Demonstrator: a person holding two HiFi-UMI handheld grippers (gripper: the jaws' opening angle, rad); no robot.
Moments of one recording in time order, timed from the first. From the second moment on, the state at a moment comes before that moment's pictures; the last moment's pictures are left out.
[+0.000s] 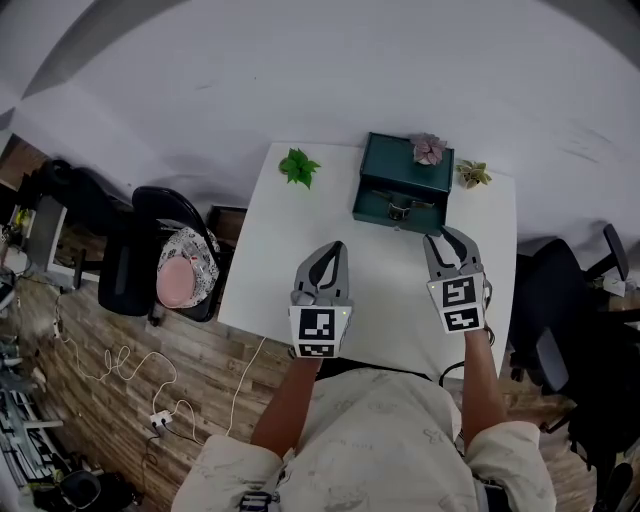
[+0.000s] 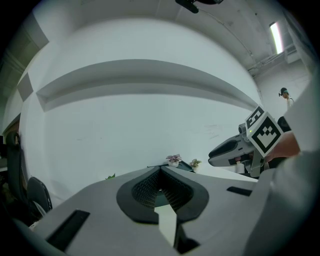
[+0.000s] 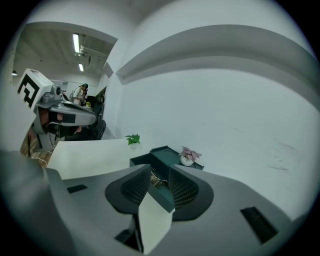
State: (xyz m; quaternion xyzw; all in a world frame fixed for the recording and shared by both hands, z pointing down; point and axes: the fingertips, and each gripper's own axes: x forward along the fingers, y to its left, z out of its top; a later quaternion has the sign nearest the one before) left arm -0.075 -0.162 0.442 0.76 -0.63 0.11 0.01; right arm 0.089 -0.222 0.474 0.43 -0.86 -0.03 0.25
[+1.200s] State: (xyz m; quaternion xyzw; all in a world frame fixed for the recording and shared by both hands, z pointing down) left arm -0.067 -0.149 0.436 0.75 -0.65 0.10 -0.01; right arm 0.138 -0.196 0.422 0.51 -0.86 -0.03 0.10
